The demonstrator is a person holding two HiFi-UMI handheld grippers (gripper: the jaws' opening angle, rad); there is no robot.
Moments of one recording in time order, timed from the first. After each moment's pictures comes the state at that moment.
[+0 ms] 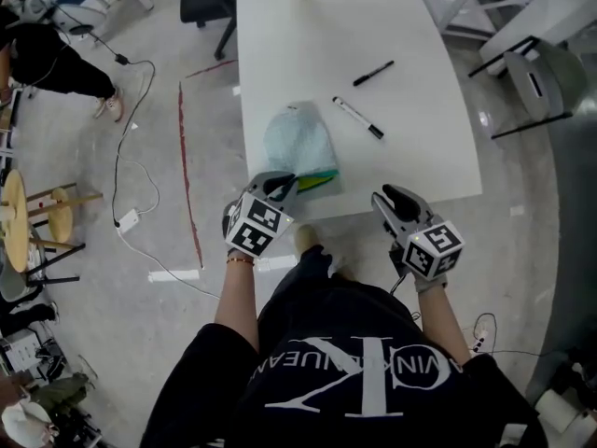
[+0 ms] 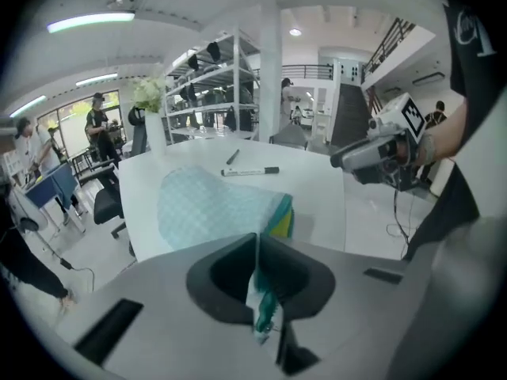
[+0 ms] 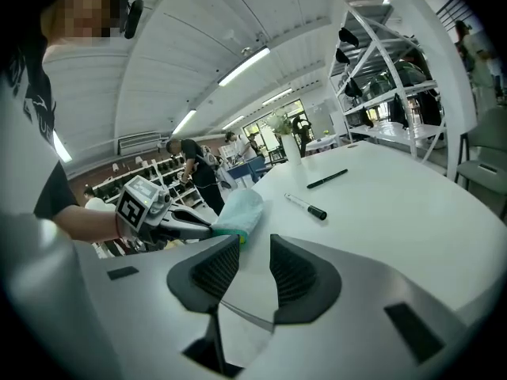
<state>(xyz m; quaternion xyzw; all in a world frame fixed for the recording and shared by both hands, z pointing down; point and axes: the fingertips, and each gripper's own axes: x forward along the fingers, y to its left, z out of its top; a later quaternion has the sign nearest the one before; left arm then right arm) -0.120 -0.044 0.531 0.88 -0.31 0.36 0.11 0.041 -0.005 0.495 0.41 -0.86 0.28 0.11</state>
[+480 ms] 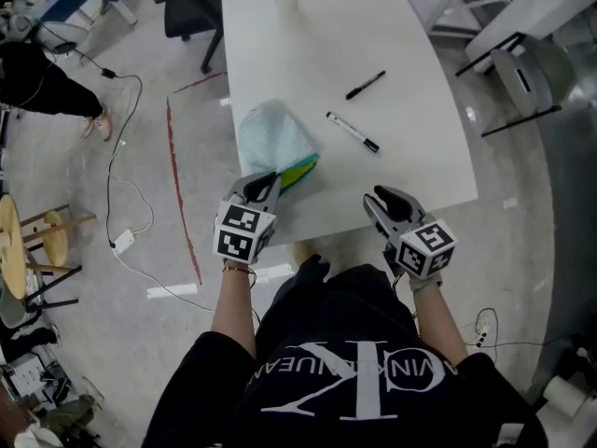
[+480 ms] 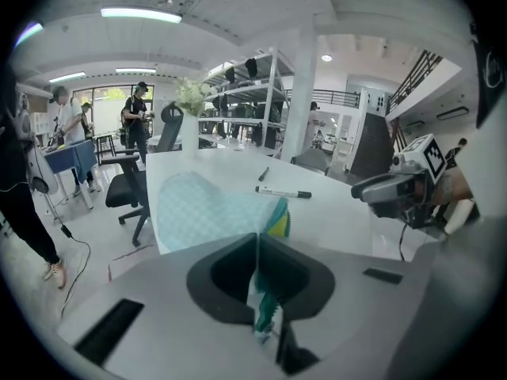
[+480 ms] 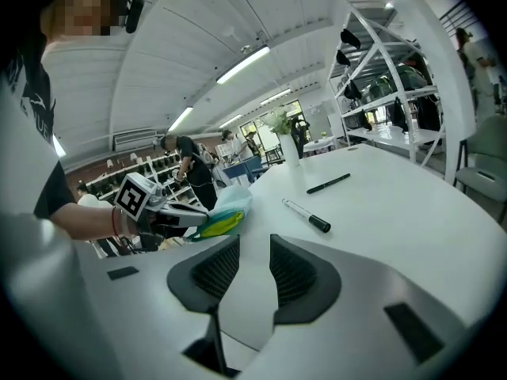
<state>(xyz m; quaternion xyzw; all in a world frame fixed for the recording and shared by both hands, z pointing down) -0.149 -0.097 0.517 0.87 -0.38 0.27 0.17 0.030 -0.038 0.499 0.43 -0.86 0.27 0.12</state>
